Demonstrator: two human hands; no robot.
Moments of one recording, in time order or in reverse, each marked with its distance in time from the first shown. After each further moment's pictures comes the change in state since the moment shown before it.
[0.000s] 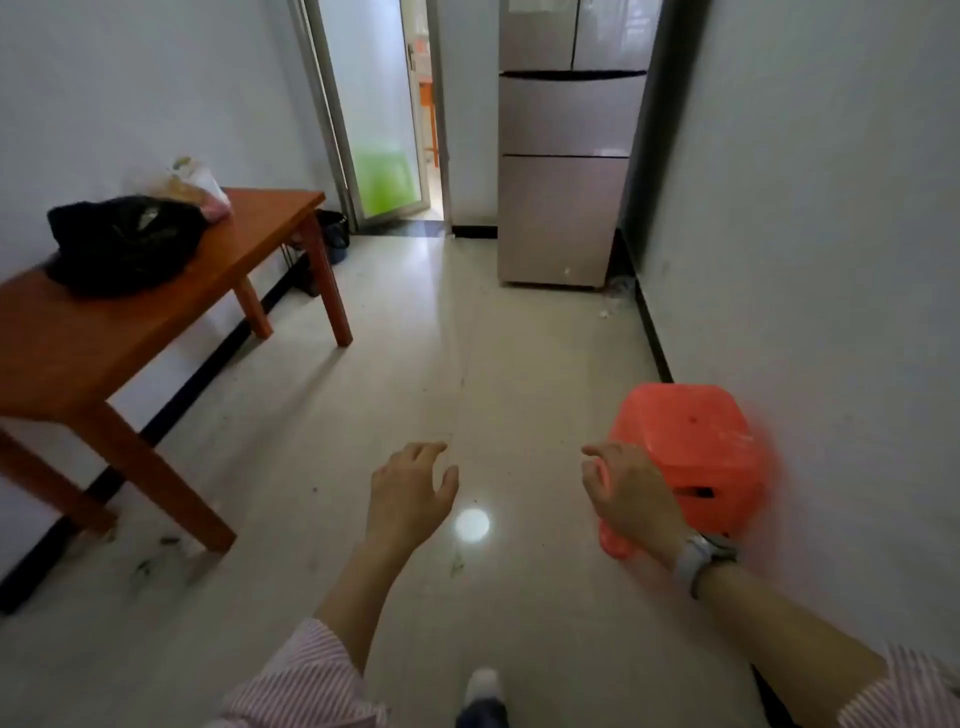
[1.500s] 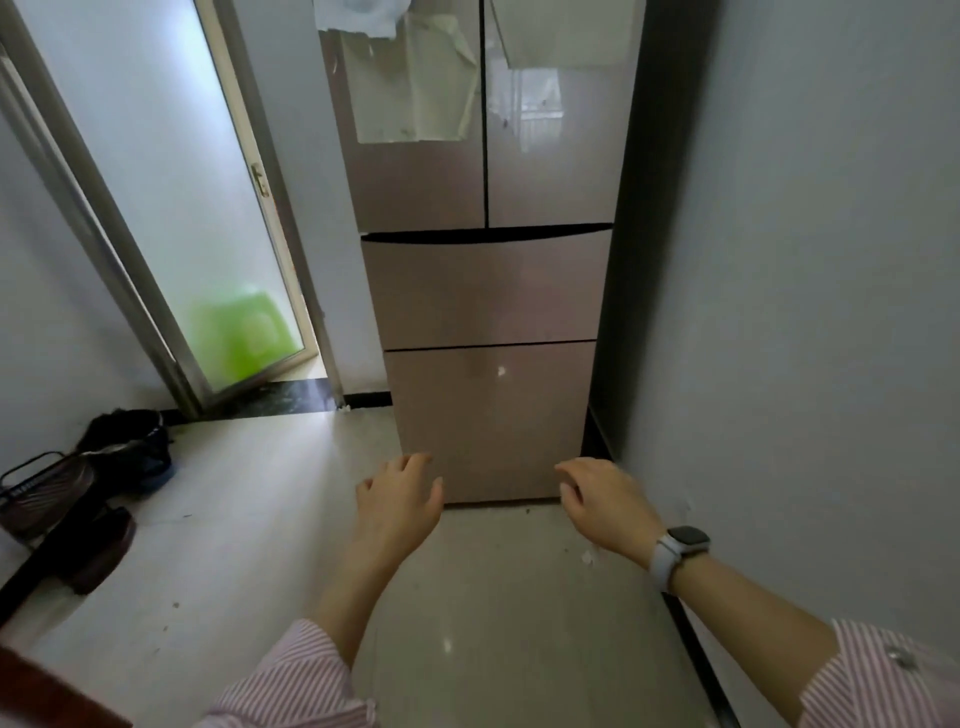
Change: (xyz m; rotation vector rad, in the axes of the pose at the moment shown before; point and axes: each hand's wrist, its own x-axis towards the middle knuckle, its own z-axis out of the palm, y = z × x) left_hand 1.192 0.156 0.096 0.008 0.018 0.138; right_hand 1.096 0.352 -0.020 -0.176 -0.097 0.145
